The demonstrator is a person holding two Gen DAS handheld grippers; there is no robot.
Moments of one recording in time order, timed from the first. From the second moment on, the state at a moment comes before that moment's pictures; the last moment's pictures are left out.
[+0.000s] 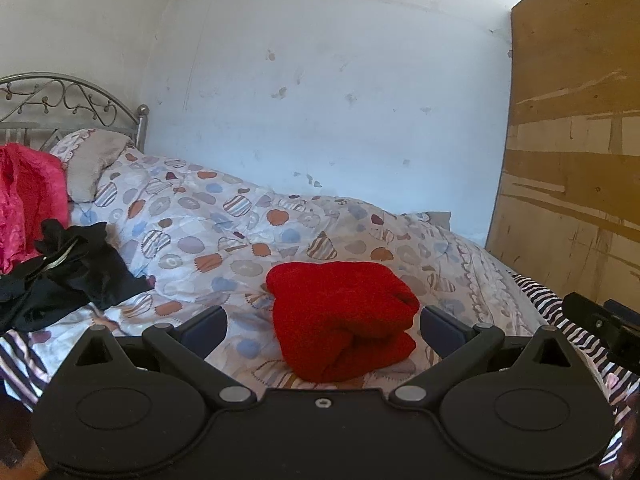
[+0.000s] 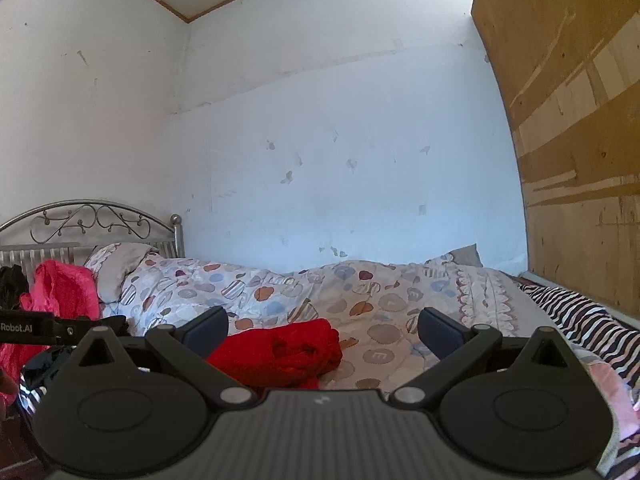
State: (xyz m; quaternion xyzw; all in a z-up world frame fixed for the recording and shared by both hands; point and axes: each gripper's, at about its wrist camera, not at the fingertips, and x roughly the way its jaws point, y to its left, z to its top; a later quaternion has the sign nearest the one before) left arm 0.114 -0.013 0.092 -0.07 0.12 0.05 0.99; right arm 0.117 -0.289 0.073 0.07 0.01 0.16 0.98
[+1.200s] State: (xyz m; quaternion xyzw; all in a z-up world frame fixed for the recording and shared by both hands) left arm 0.038 -0.007 0.016 -0.05 0.11 0.08 0.99; right arm 0.031 -0.279 -0.003 0.03 -0.01 0.09 1.00
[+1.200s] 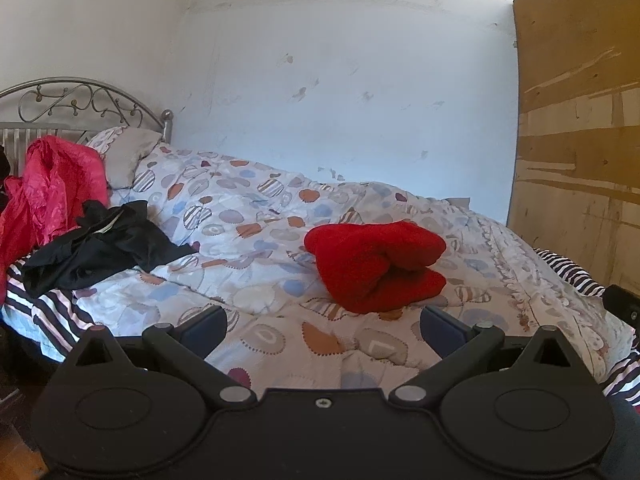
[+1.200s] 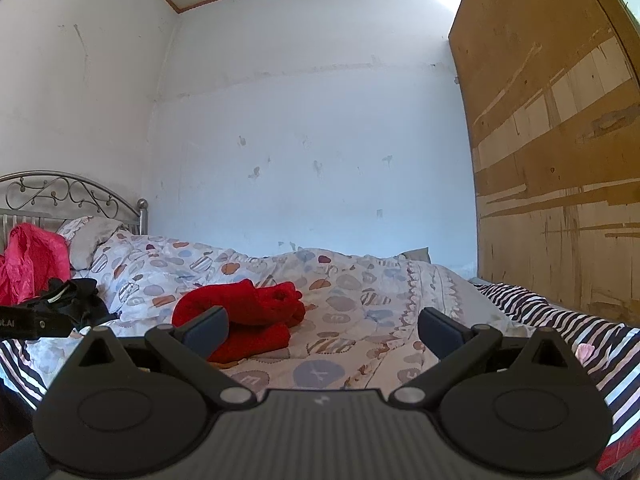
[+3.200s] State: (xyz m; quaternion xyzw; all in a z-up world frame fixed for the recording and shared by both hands) left arm 0.037 -0.009 0.016 -0.05 0.11 0.09 0.99; right arm 0.032 -0.277 -0.006 0.04 0.00 0.09 1.00
